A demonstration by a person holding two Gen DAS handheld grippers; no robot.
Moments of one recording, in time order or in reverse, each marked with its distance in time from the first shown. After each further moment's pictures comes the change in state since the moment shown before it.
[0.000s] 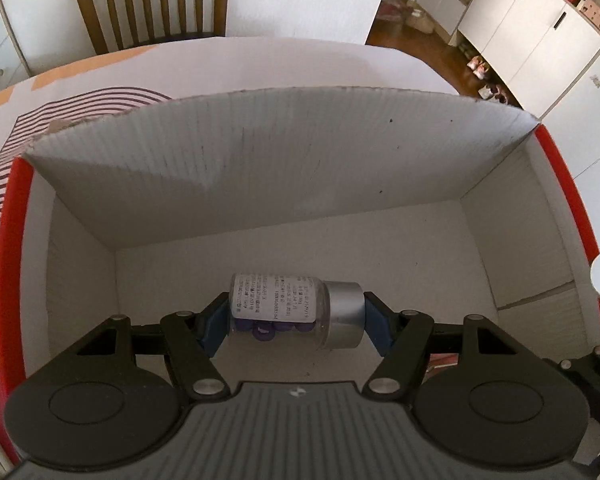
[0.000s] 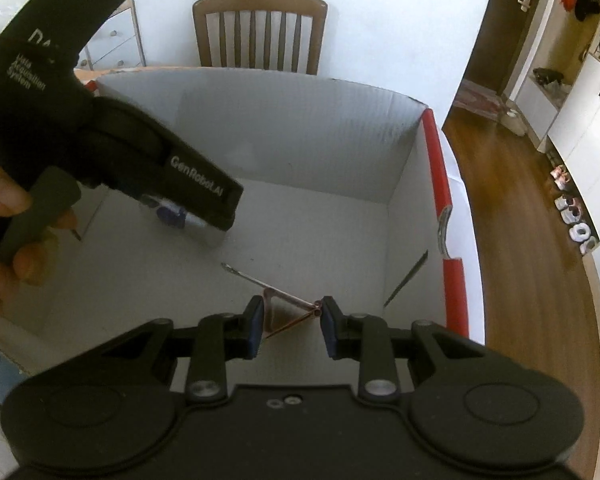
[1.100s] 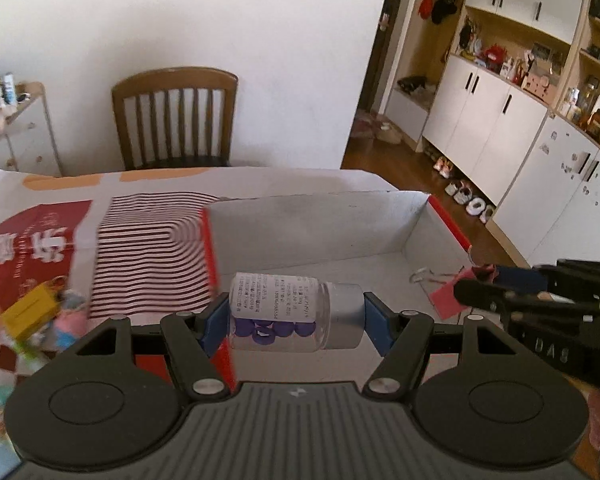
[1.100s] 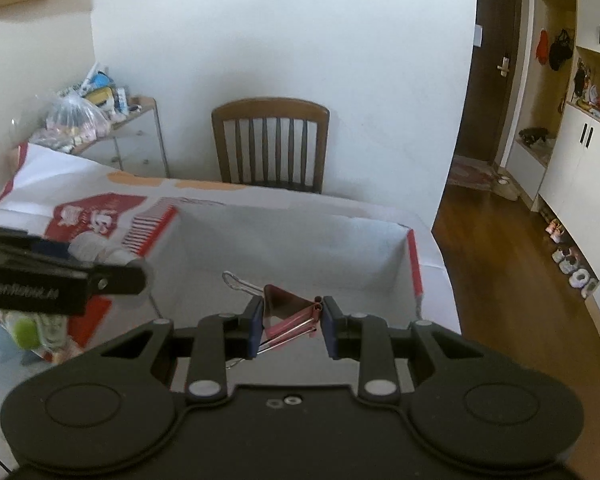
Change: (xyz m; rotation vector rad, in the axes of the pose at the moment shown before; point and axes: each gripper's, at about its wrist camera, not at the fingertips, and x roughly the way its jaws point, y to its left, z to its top) left arm -0.162 0.029 -0.093 0.050 -0.393 -0.045; right arm -0.101 0.020 -0.004 0.046 -0.296 0.021
